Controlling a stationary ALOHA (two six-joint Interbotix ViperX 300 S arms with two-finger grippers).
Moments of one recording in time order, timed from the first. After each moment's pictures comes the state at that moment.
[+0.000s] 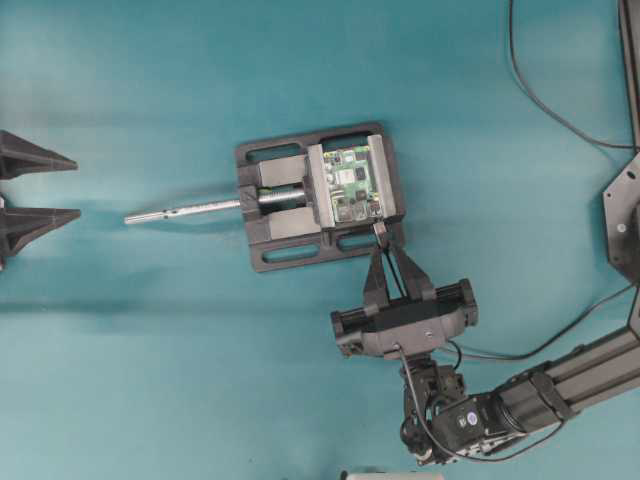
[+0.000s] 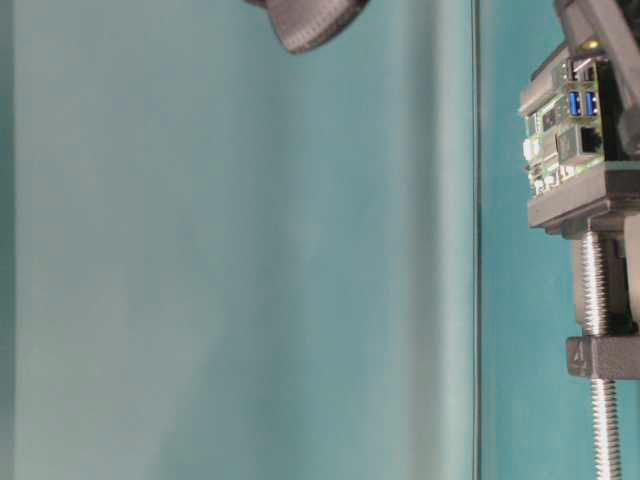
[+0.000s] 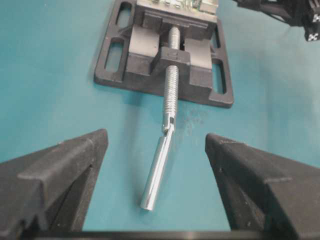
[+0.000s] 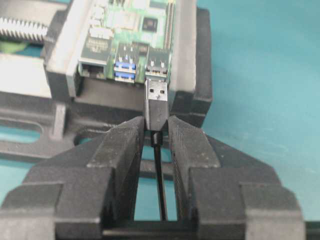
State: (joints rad) left arm 0.12 -1.21 1.61 -0.05 -0.14 -0.15; right arm 0.60 0.58 0.25 2.02 -1.72 -0.80
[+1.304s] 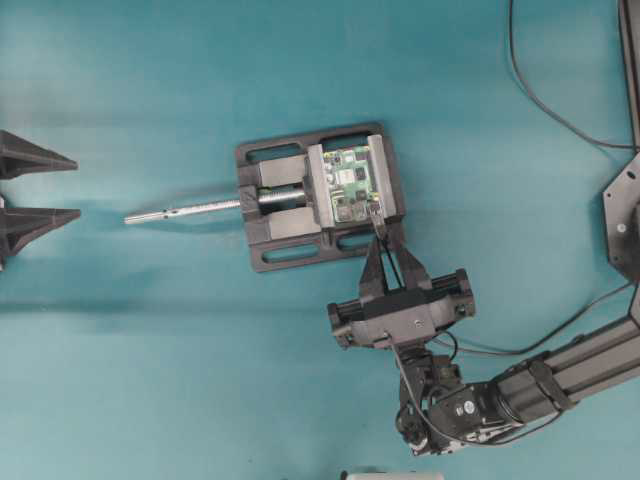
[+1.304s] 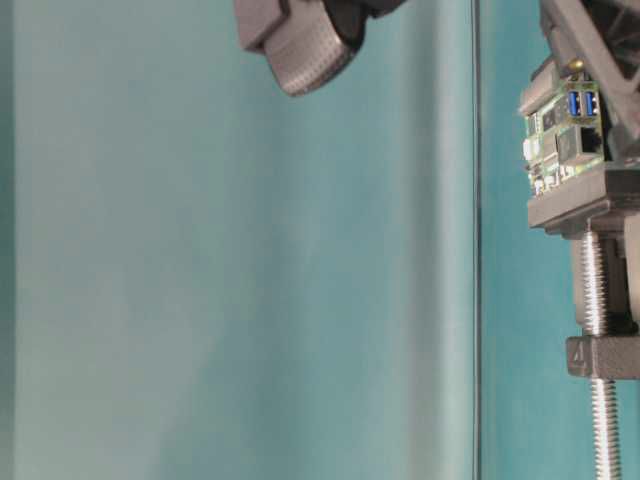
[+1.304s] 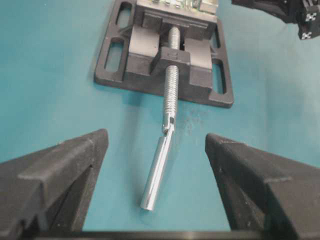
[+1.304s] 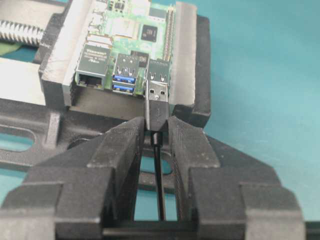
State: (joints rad) left arm 0.12 -1.21 1.61 -0.05 -0.14 -0.15; right arm 0.56 0.56 0.26 2.02 -1.69 -0.87
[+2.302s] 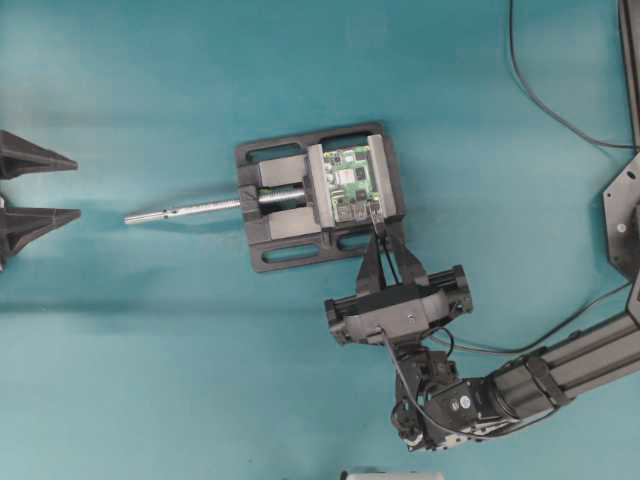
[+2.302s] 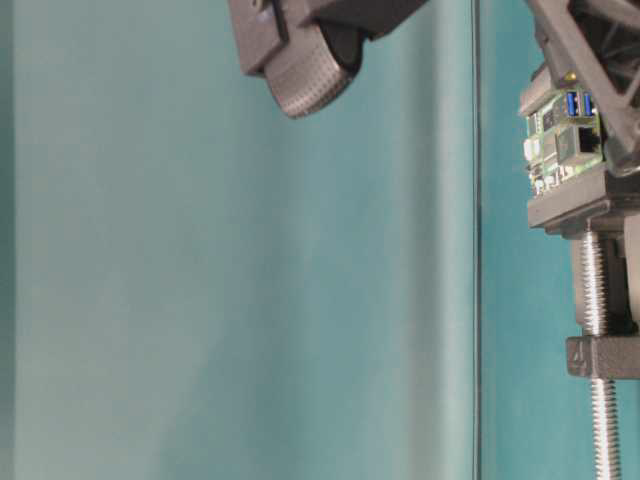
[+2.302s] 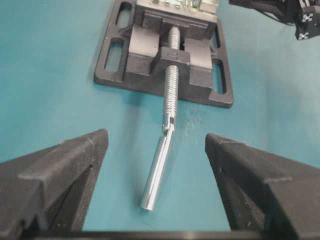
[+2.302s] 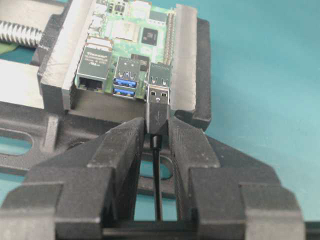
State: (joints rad) left arm 0.12 -1.21 1.61 -0.05 -0.14 -0.15; right arm 0.55 0.56 0.25 2.02 -1.69 -0.90
